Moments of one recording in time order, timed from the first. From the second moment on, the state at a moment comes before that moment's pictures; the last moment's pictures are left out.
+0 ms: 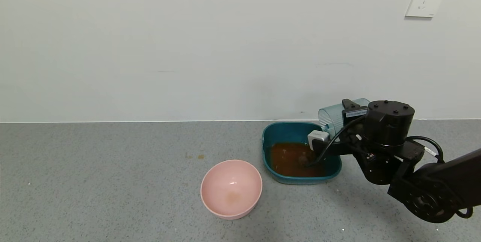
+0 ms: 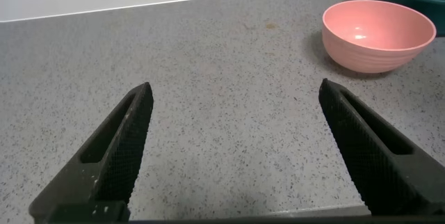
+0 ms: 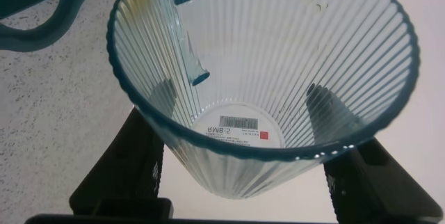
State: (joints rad) left arm 0.00 0.00 0.00 0.00 -0.03 0.05; right arm 0.48 1.93 -0.82 -1.01 -0.65 -1.79
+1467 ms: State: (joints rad) left arm 0.00 0.00 0.00 0.00 -0.03 0.06; right arm 0.43 1.94 -0.90 -0.95 -0.59 -1.09
